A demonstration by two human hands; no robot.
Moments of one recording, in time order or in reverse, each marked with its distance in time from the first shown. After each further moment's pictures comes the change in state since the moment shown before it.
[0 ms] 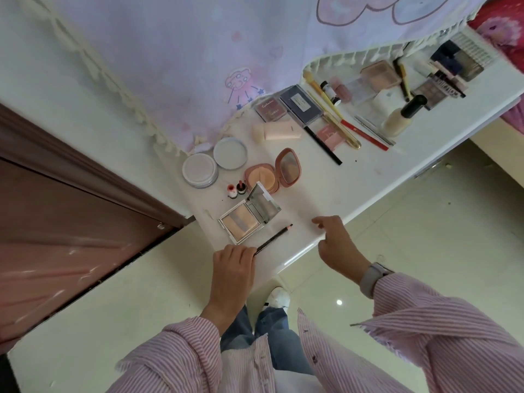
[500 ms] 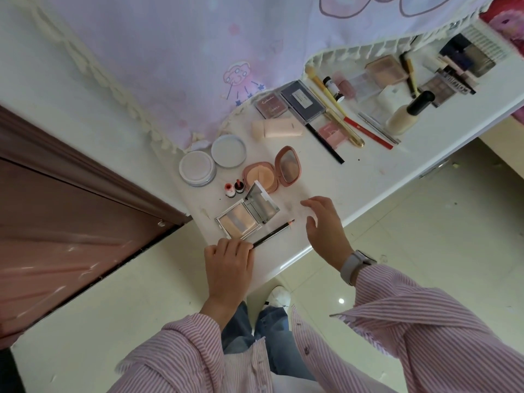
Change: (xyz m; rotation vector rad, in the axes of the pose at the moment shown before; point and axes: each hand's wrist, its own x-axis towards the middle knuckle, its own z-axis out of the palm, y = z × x) left_hand 0.014 0.000 0.009 0.154 0.115 -0.090; right_hand 0.031 -0.008 0.013 0.011 0.226 -0.143
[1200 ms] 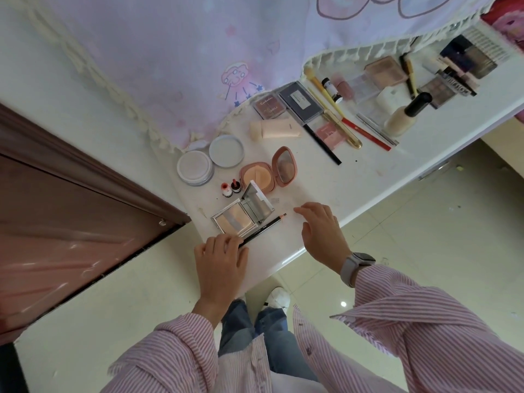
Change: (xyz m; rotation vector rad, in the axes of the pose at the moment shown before) left_hand 0.000 -0.004 -0.002 0.029 0.011 -0.065; right_hand -0.005 0.009 -0.006 -0.272 -0.157 -0.088
